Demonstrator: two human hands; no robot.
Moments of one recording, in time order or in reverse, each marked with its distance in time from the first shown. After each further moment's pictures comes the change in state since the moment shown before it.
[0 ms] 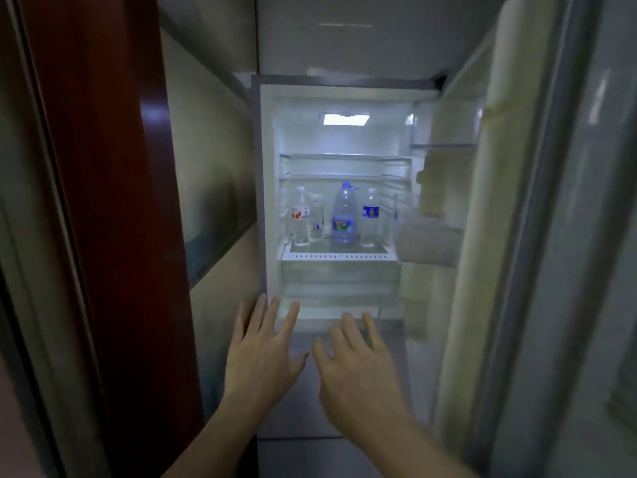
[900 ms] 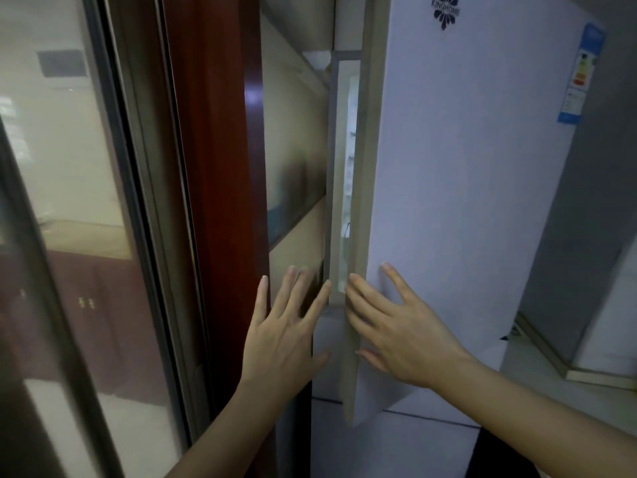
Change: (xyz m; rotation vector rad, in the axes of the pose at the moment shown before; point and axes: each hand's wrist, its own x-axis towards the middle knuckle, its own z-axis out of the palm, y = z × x) left_hand -0.074 -0.038 -0.055 0.184 0.023 0.004; right_hand 0.025 0.006 0.010 -0.307 0.108 -0.582
